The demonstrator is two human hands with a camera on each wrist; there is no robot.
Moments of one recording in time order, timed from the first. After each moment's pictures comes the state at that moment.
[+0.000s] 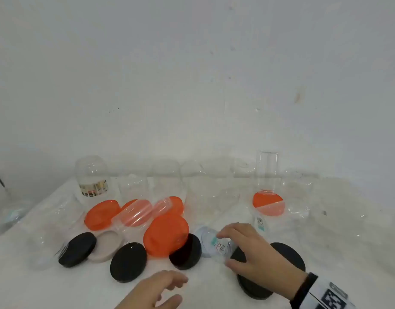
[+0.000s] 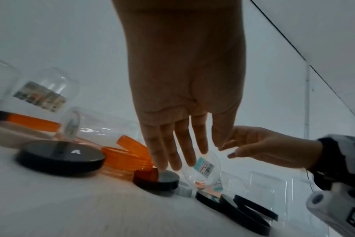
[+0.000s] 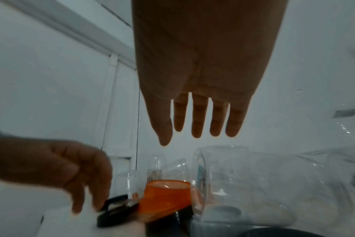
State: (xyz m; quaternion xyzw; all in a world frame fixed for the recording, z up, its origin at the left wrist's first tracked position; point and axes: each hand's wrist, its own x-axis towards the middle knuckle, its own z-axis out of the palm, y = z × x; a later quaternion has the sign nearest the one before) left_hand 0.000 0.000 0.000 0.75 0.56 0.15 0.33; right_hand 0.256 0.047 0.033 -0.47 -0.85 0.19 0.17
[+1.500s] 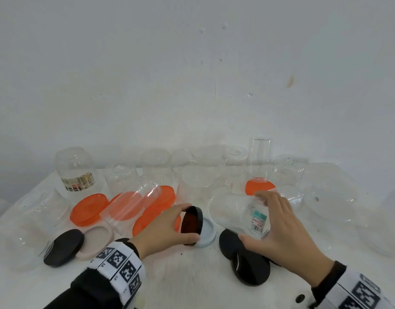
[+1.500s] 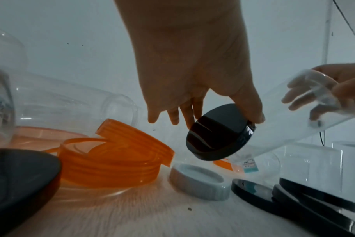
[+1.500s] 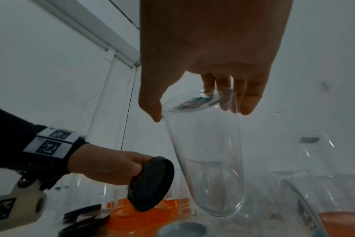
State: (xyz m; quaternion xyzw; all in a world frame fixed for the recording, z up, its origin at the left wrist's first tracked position) left_hand 0.017 0.115 0.006 0.77 0.52 0.18 0.33; right_hand 0.286 0.035 0.057 -0.59 -0.74 0.09 0.30
